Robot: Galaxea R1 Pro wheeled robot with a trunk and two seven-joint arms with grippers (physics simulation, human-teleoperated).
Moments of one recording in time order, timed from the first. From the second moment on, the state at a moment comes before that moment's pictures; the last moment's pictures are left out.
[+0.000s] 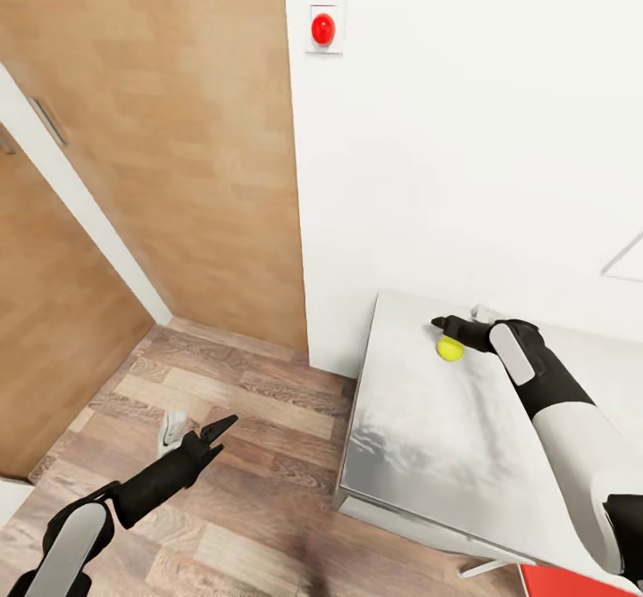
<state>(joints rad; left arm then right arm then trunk) -0.13 0.13 0.10 -1.52 1.20 0.75 -0.10 -0.97 -0.23 0.04 -0.80 -0.65 0.67 -0.13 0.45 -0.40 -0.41</state>
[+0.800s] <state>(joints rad) -0.11 0.13 0.09 -1.50 1.16 0.72 0.00 -0.98 -0.35 0.03 -0.77 -0.63 0.59 -0.15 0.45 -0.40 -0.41</state>
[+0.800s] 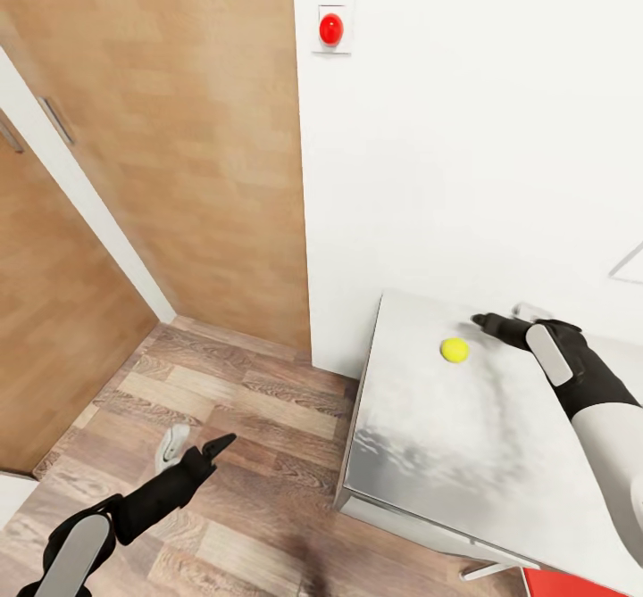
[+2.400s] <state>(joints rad) -0.12 0.12 0.09 -1.49 1.12 0.74 0.02 -1.00 -0.37 0.15 -0.78 -0.62 0.73 -0.09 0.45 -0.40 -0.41</state>
